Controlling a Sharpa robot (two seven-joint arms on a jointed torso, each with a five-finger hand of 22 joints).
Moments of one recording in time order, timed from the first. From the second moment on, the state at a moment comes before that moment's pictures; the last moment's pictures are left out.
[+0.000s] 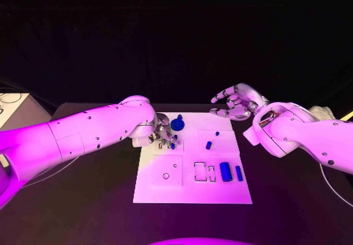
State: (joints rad) left arm 1.32 -0.51 -0.07 1.24 -0.98 0.28 -0.59; left_hand 1.14 -0.12 0.35 0.29 0.05 0.76 0.13 0.74 0.52 0.93 0.06 1.04 0.62 1.43 0.00 1.46 1.30 0.12 1.25 0.11 1.37 1.14; right arm 1.37 -0.88 -0.15 1.65 -0.97 -0.58 -0.12; right_hand 1.43 -0.19 0.25 0.23 0.27 0.92 0.16 0.16 0.36 1.46 0.08 1.46 1.31 1.47 0.01 1.57 1.31 0.01 1.46 0.11 1.55 1.31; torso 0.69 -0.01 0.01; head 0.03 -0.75
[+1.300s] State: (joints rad) left arm 1.32 -0.52 -0.08 1.24 -0.92 0.26 -0.58; left_hand 1.16 -0.14 0.77 0.22 0.05 0.74 0.10 0.83 0.58 1.05 0.02 1.18 0.79 1.47 -0.03 1.51 1.31 0.08 1.31 0.08 1.43 1.23; right arm 1.36 -0.87 -0.15 1.64 -0.96 -0.56 -0.13; right_hand 1.41 -0.20 0.26 0.24 0.27 0.92 0.16 0.17 0.36 1.46 0.08 1.46 1.31 1.47 0.01 1.57 1.31 0.01 1.46 0.11 1.54 1.31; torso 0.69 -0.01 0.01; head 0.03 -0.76
